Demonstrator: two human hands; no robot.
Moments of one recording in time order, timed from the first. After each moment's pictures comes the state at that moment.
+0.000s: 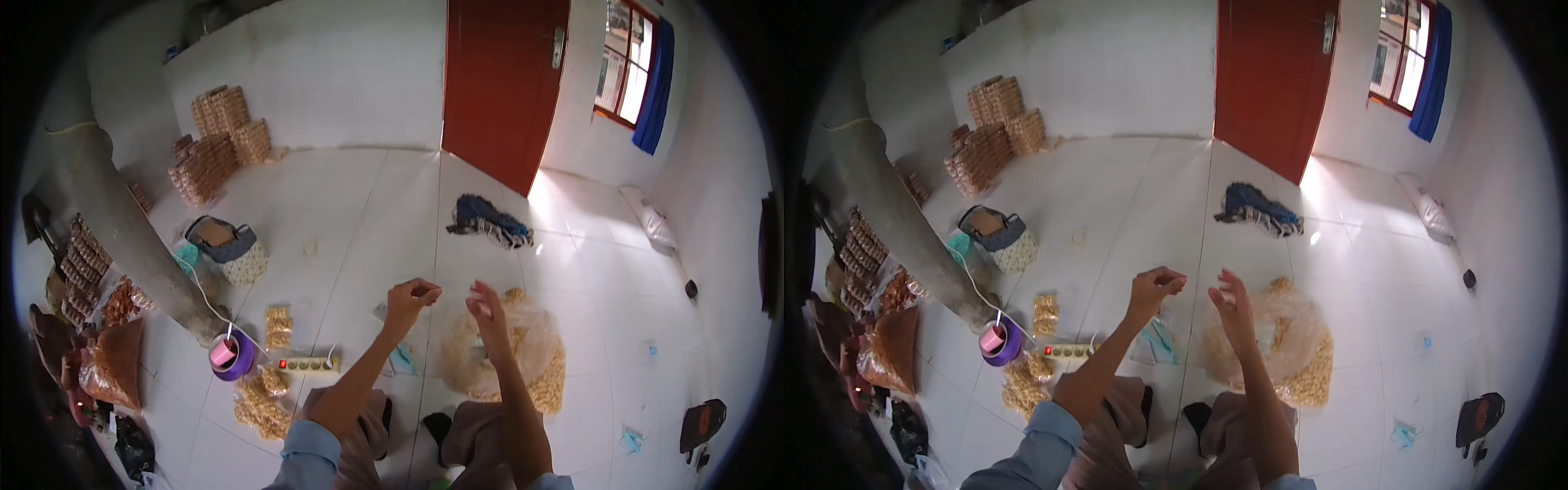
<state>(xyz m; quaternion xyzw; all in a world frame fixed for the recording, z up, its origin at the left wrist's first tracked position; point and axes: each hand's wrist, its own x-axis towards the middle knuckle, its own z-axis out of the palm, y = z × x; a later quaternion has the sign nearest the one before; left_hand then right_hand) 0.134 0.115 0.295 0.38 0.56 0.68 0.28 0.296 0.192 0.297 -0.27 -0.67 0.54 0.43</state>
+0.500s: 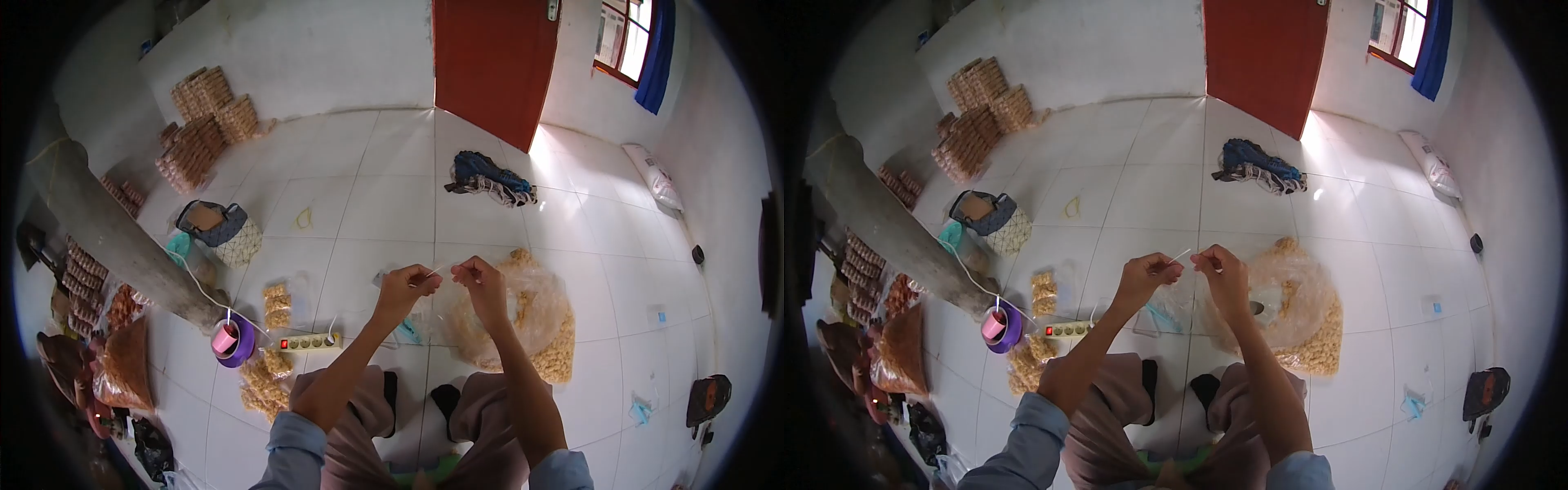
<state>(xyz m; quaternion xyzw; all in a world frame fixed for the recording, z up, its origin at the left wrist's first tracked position) 0.139 0.102 0.295 0.42 0.60 0.59 0.34 0.278 0.198 0.297 -0.30 -0.70 0.53 0.37</state>
